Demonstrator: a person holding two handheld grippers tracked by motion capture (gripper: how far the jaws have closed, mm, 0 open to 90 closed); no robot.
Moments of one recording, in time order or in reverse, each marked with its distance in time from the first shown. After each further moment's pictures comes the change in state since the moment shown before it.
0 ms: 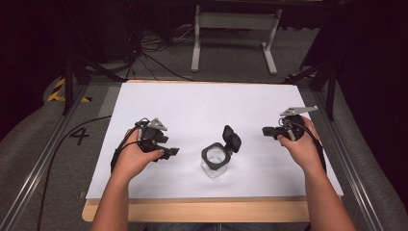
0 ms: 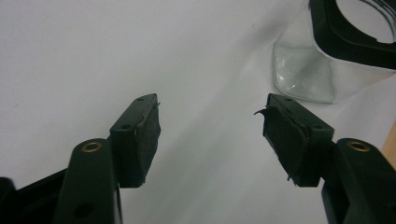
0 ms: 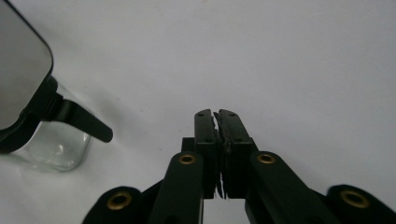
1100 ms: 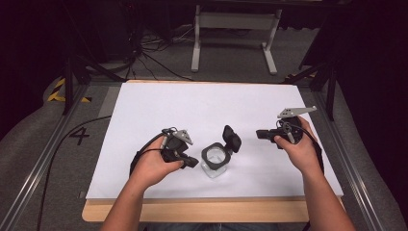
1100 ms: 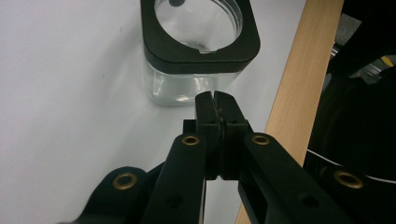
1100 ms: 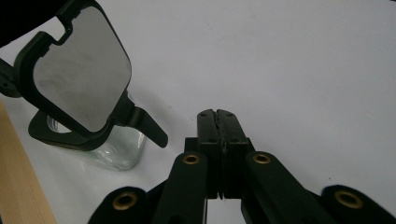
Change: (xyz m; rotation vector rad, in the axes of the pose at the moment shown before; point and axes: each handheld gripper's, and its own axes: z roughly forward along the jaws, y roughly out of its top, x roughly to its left) left arm -0.064 0.027 0.018 0.107 -0.241 0.155; right arm 0.024 0.008 -0.007 -0.033 0.128 -0.026
